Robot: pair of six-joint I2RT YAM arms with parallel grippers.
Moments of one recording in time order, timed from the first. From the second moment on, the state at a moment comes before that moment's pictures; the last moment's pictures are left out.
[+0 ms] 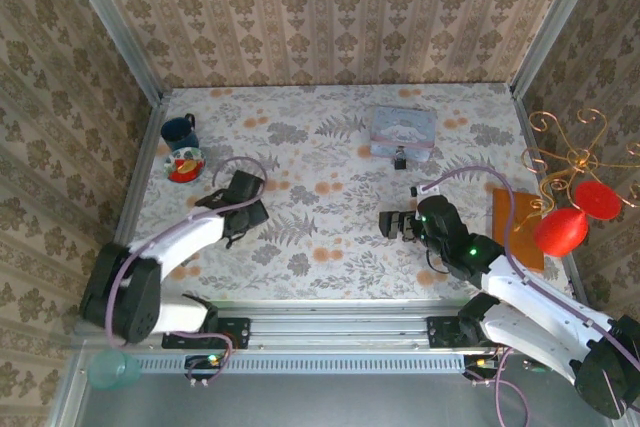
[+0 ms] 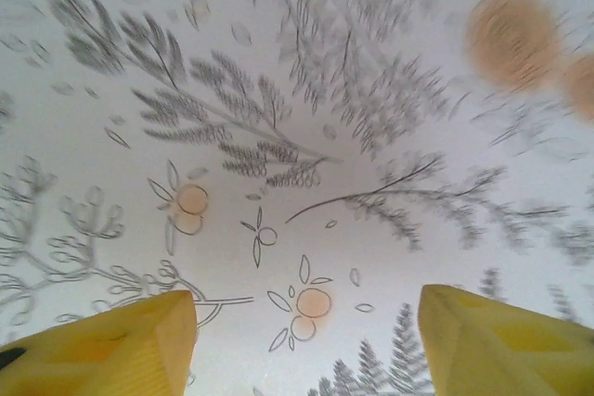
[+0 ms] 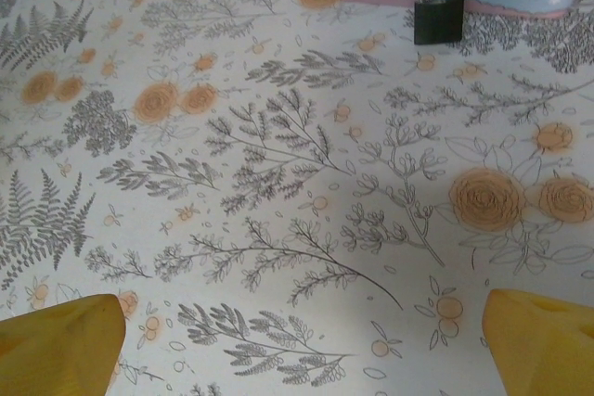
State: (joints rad) left arm -0.45 1.26 0.68 -0.50 -0.23 -0.81; right arm 0.60 0.84 0.48 -0.29 0.21 0.45
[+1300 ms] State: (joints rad) left arm -0.06 1.32 0.63 -0.65 -0.06 -0.67; right arm 0.60 0.95 0.53 -0.38 0.27 0.42
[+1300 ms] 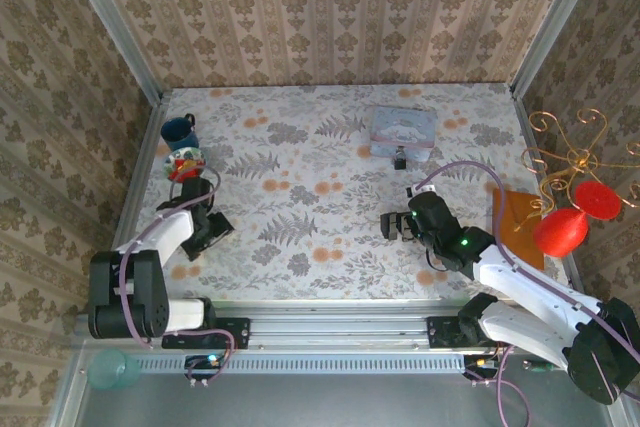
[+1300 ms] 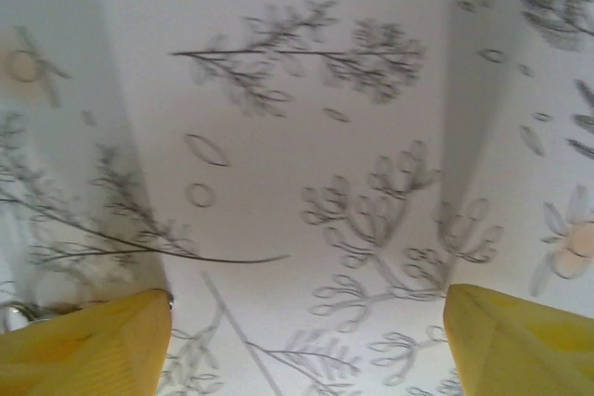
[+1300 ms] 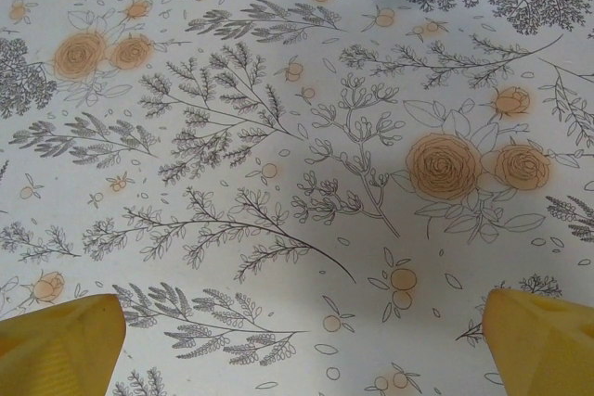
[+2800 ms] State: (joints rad) left arm 0.11 1.31 0.61 -0.77 -0.05 -0.66; right arm 0.60 1.00 0.53 -0.37 0.28 0.42
